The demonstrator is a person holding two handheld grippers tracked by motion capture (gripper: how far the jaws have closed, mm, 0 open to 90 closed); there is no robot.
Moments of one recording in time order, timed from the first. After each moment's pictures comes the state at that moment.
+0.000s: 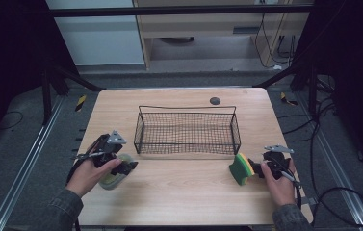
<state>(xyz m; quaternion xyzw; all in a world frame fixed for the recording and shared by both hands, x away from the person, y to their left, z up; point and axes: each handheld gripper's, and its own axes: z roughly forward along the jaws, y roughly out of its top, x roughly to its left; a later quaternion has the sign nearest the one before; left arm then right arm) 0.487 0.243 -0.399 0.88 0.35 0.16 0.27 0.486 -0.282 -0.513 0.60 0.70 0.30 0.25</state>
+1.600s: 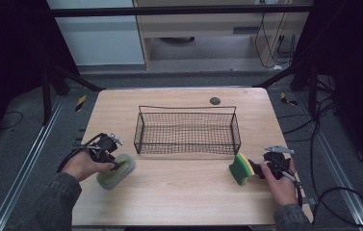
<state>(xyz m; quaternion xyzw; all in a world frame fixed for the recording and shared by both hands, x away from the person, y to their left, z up) 0.512 0.262 -0.415 0.93 0.34 0.07 0.10 0.484 -0.283 -0.513 0.59 0.70 0.30 0.25</state>
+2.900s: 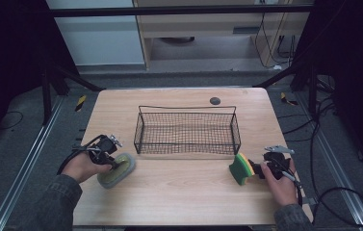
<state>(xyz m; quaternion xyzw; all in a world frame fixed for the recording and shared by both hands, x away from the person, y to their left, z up) 0.510 0.267 -0.419 0.93 0.34 0.08 0.12 0.484 -0.283 -0.513 0.59 0.70 0.30 0.25</state>
